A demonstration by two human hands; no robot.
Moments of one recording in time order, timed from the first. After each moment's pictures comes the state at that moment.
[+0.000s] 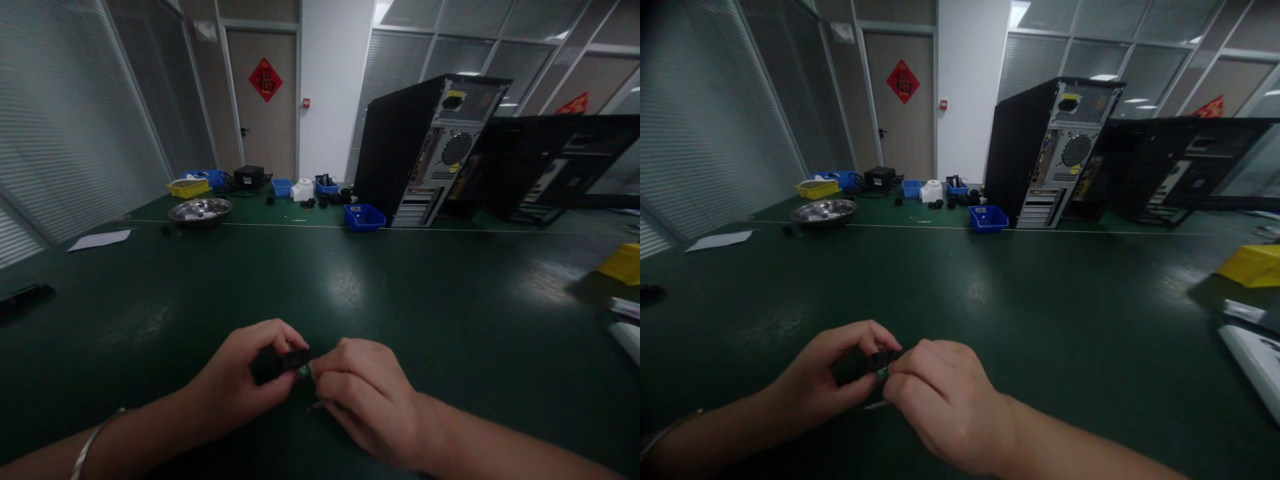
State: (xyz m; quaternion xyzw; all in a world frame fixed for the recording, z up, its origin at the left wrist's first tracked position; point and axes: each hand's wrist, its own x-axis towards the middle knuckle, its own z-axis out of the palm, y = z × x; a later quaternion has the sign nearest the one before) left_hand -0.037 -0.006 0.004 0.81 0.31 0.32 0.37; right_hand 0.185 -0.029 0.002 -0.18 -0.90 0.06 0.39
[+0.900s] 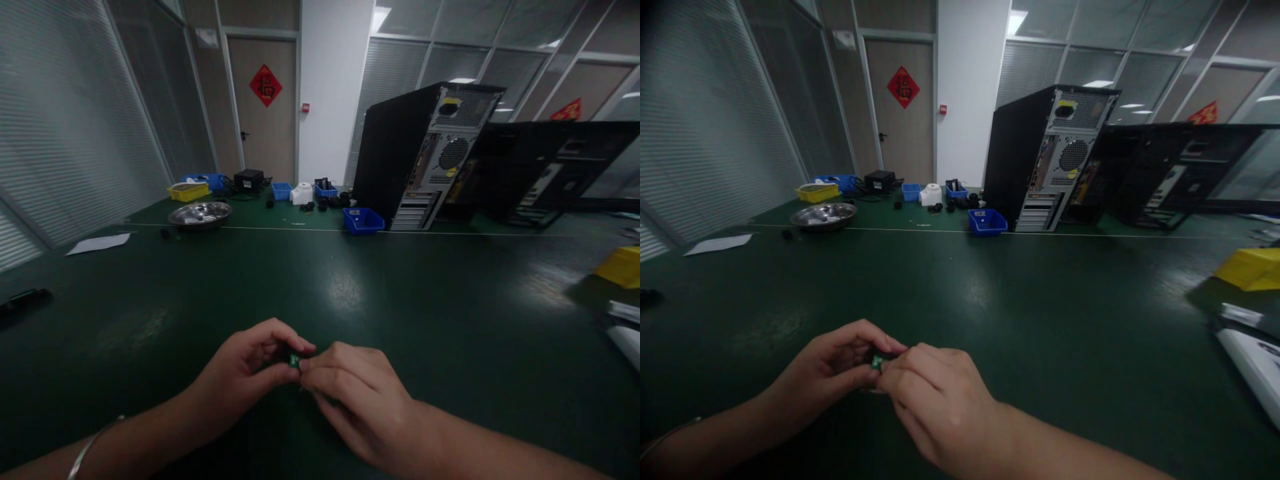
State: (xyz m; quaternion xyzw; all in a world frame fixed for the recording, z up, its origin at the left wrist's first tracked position) left_hand -0.032 -0.005 0.005 0.64 0.31 0.34 0.61; right_hand 0.181 -0.030 0.000 -0.20 -0.90 0.10 0.39
